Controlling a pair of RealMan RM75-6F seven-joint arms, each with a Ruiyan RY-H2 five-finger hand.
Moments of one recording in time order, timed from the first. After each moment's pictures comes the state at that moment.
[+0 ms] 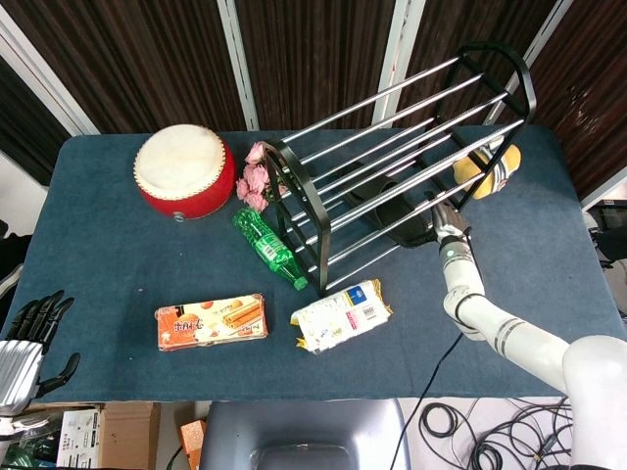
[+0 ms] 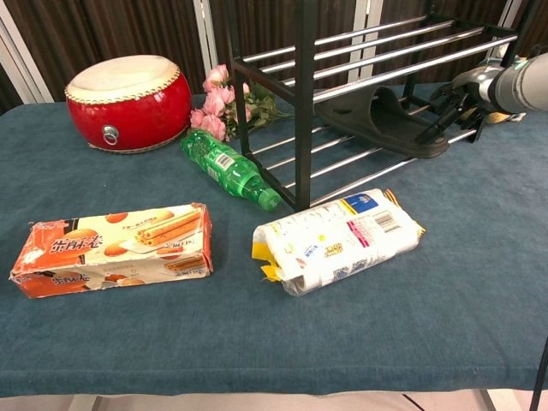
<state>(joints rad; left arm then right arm) -0.09 -1.07 0.02 -1.58 1.64 1.54 -0.13 1.01 -1.49 0.26 -1.08 -0.08 0.64 -0.39</state>
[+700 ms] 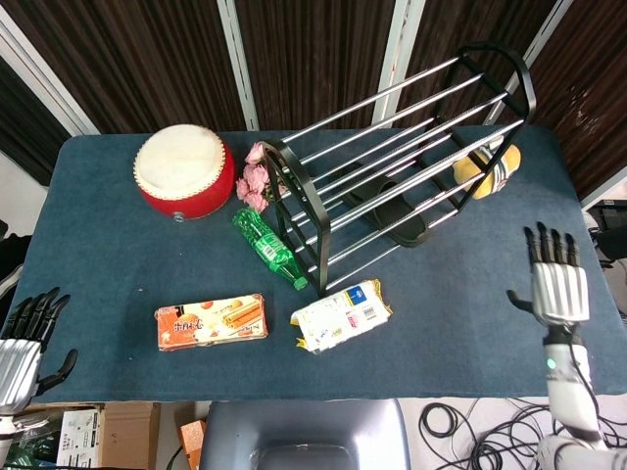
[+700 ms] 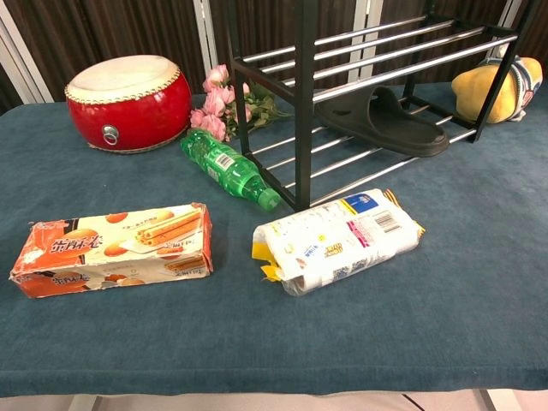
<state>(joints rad) -0.08 -1.09 0.00 -1.58 1.61 1.56 -0.05 0.42 -1.26 -0.07 -1.55 -1.04 1.62 -0.31</state>
